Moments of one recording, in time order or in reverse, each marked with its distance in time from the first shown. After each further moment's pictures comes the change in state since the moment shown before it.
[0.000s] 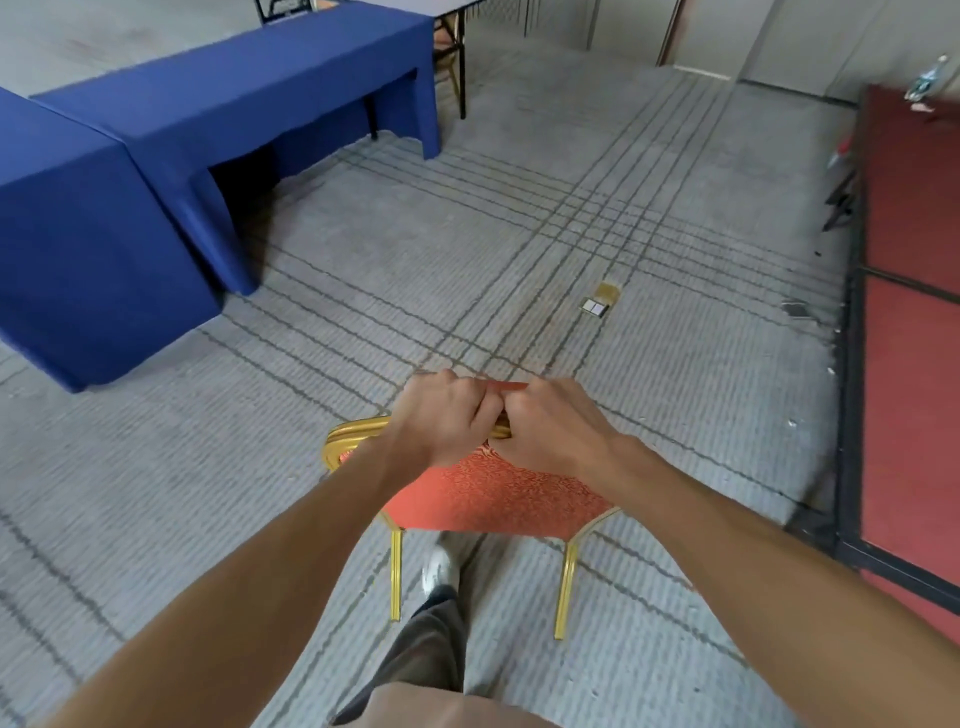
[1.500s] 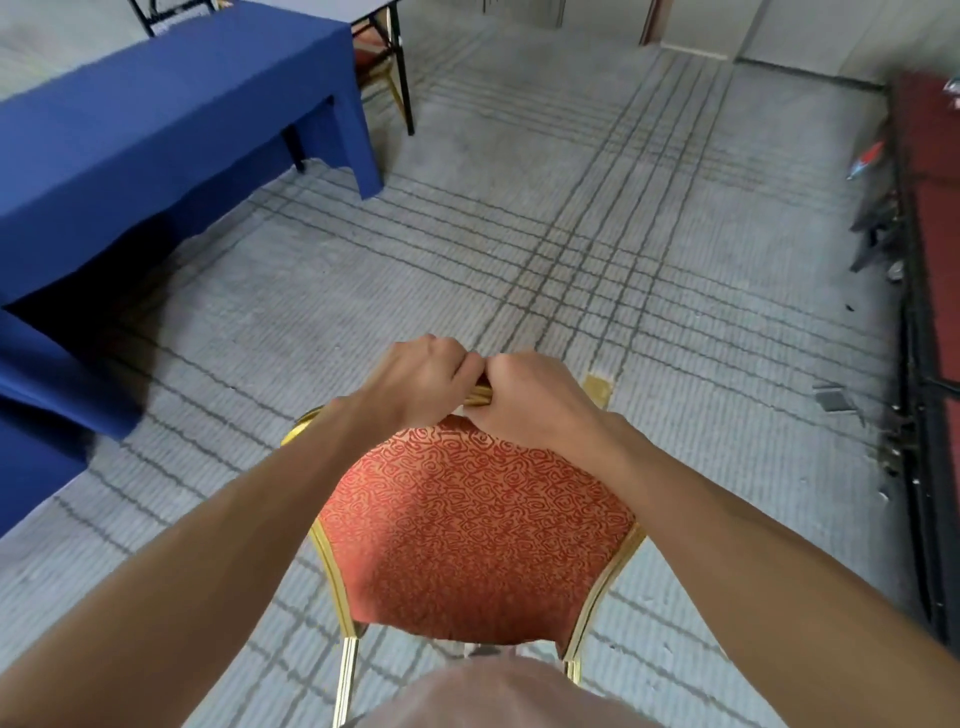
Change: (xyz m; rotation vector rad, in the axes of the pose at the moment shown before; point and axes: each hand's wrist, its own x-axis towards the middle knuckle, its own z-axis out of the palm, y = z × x) left_hand 0.734 -0.214 0.124 -0.046 -0.272 -0.003; right_hand 0.562 0.501 -0.047 0.252 0.033 0.143
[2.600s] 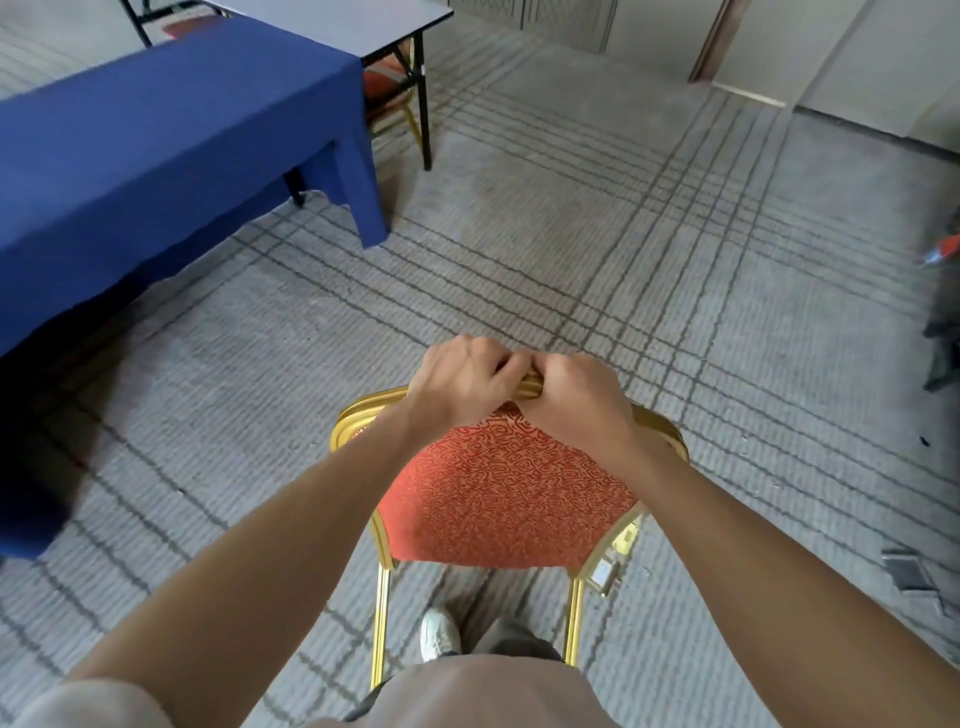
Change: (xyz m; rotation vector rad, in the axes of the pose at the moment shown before) left_hand 0.464 -0.190 -0.037 -0.156 0.142 -0.092; right_hand 0.455 0.238 -0.051 -0.136 0.239 0.039
